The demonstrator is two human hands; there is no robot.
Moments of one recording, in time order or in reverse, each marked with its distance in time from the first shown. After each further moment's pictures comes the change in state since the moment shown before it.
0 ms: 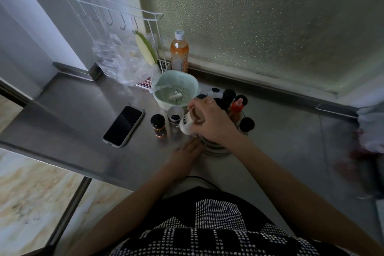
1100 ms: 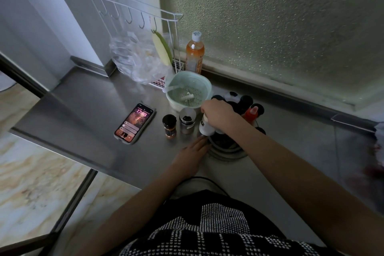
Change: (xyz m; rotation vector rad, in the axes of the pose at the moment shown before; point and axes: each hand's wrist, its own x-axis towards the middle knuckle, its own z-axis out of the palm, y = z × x) left_hand 0.002 -0.008 -0.004 -0.022 0.095 -0.009; right_hand 0.063 -0.006 0.011 -0.600 -0.298 0.139
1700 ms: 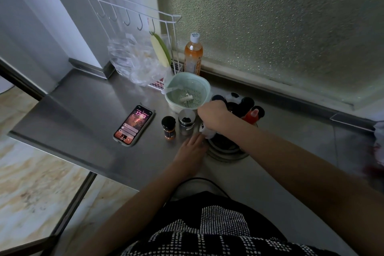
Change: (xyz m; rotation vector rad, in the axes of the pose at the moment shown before) left_hand 0.013 0.002 -0.002 0.210 0.084 -0.037; right_hand 0.013 -0.007 0.006 -0.394 -0.058 -0.097
